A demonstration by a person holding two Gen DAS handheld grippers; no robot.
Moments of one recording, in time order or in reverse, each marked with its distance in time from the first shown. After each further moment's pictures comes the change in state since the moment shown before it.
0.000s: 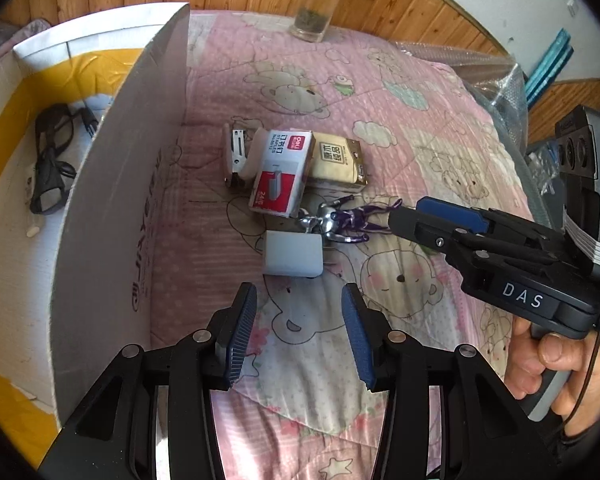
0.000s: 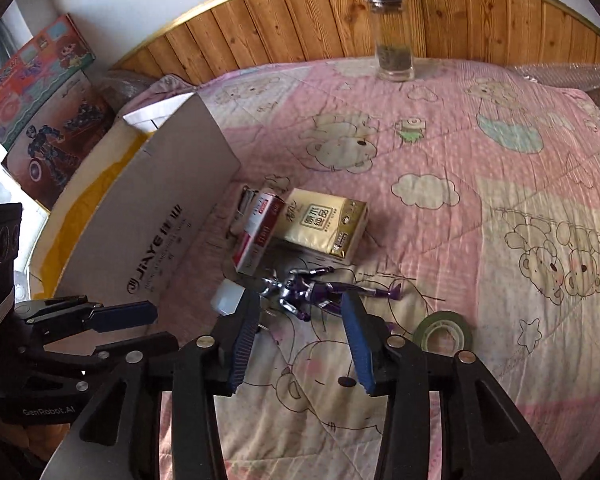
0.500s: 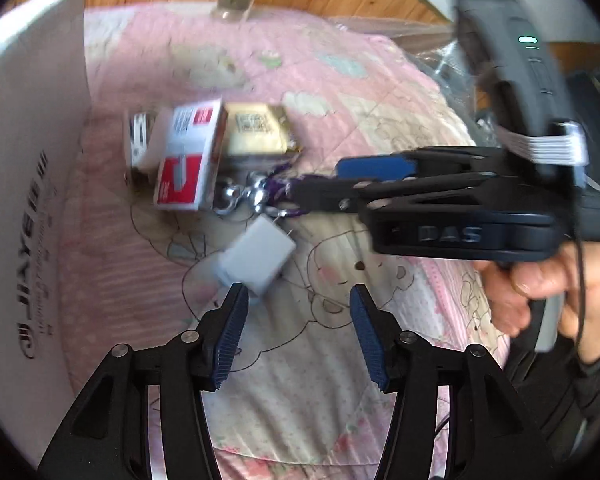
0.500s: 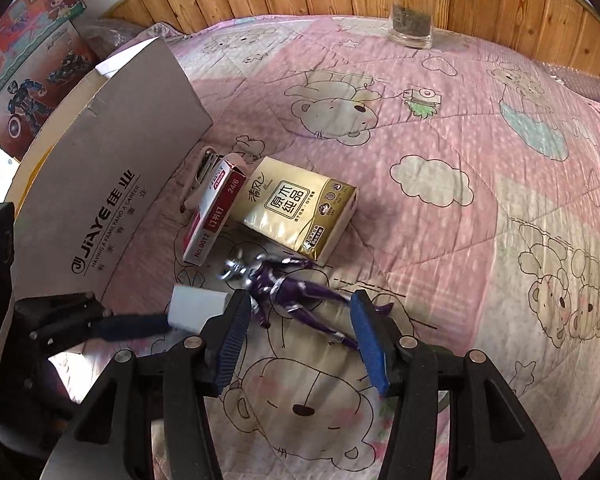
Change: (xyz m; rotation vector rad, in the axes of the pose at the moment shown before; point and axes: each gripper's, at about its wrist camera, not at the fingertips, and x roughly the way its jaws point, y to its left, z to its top) left arm 0.028 -0.019 -0.008 0.160 -0.002 -0.163; right arm 0.045 -0.015 0.015 -0.108 0.157 -0.044
